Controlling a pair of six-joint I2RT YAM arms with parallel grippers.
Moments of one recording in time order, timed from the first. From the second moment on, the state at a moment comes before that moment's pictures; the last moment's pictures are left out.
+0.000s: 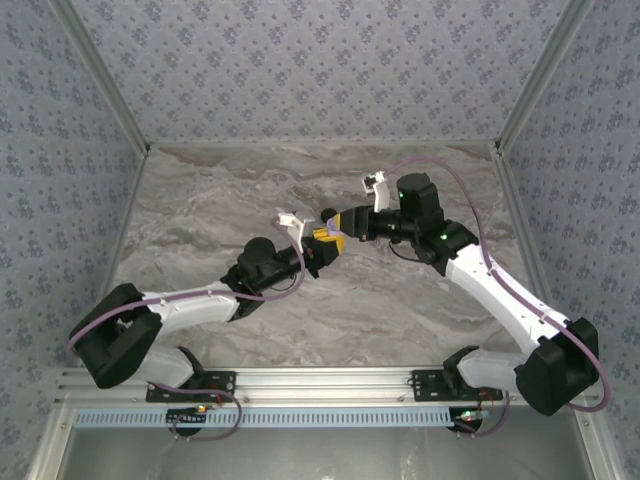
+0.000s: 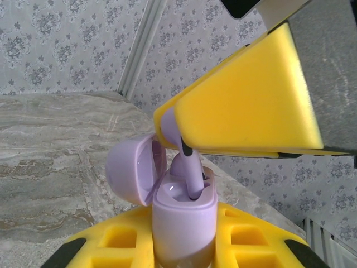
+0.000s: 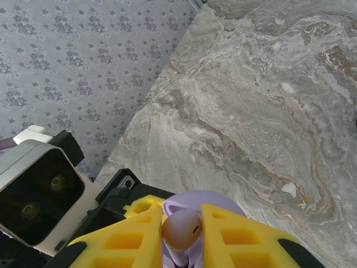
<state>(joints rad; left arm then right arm) -0.86 1.39 0.58 0.84 0.19 -0.47 0.52 1.23 1.04 -0.26 -0.55 0.49</state>
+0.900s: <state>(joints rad) -0.86 1.38 0.60 0.76 0.20 -0.43 0.53 1.20 1.04 -0.34 -0.51 0.44</state>
